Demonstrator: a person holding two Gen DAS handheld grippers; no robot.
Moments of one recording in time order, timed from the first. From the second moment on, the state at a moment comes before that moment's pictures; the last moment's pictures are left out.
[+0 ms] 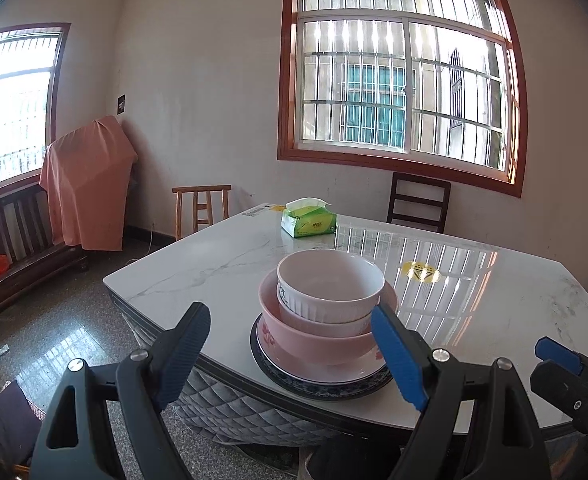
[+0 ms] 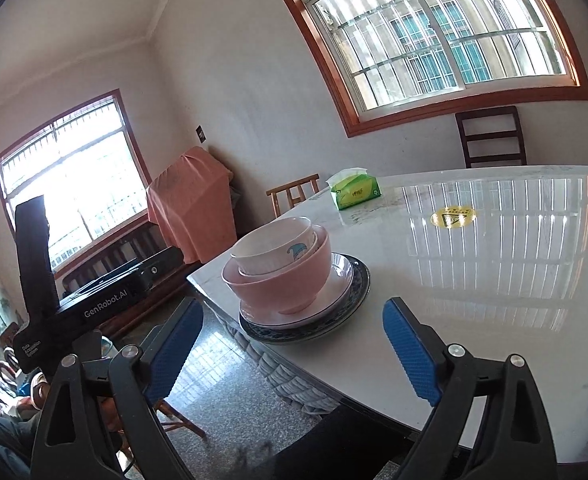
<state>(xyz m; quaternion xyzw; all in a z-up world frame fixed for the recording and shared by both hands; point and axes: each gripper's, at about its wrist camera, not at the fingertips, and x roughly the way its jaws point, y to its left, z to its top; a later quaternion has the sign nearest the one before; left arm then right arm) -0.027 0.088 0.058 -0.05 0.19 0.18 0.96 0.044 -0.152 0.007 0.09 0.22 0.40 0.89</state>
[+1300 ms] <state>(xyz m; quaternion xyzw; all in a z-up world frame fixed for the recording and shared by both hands) -0.022 0.084 0.032 -0.05 0.21 0.19 0.96 0.027 -0.113 0.019 0.00 0.16 0.31 0.94</state>
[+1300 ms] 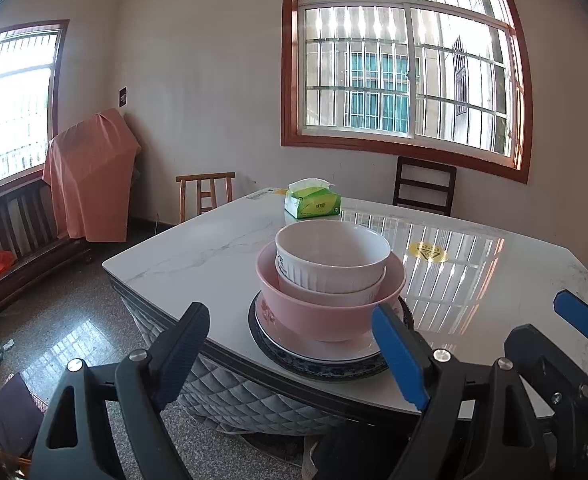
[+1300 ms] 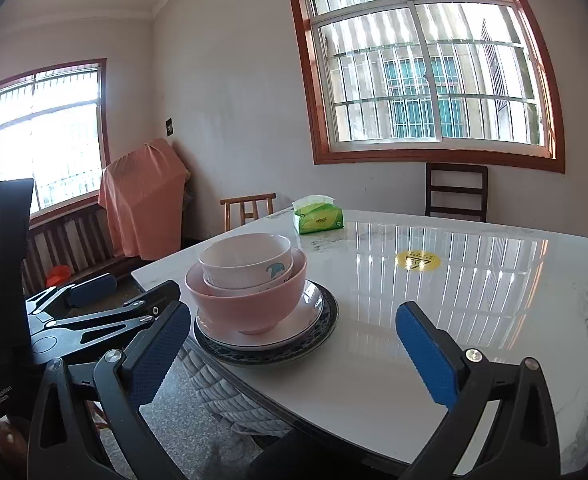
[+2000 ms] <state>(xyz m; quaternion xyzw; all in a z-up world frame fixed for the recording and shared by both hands) -0.013 0.078 0.023 -0.02 0.21 0.20 0.96 0.063 -0.149 0.016 -0.01 0.21 0.26 0.94</state>
